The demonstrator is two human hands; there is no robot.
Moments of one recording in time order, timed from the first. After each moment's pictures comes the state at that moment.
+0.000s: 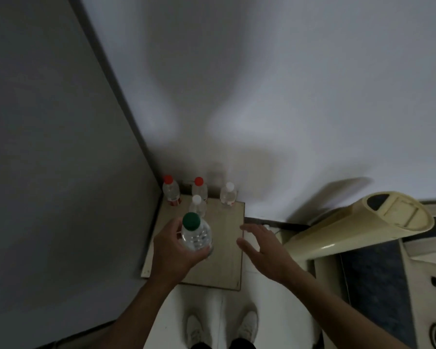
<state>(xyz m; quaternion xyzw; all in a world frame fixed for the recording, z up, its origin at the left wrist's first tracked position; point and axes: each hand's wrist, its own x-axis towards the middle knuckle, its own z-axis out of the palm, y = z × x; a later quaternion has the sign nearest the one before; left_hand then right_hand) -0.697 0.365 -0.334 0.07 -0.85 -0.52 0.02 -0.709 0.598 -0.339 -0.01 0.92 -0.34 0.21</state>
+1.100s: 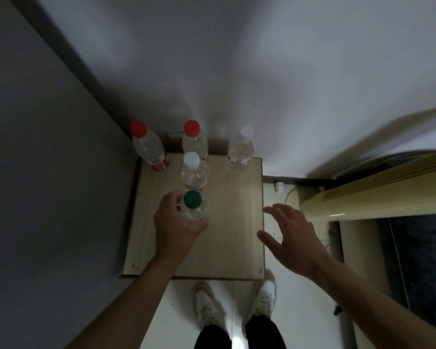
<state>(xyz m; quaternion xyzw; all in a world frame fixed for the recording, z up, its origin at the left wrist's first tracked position) -0.771 0.350 -0.585 0.09 -0.88 -0.46 0.02 -0.738 0.603 -0.533 0.03 0.94 -0.20 0.25</state>
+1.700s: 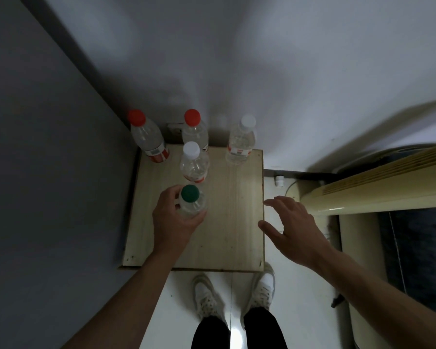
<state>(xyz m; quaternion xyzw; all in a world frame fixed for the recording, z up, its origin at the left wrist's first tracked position) -0.761 0.344 -0.599 0.08 -0.87 -0.48 0.02 -0.740 0.603 -0.533 0.03 0.94 -0.21 0.27</state>
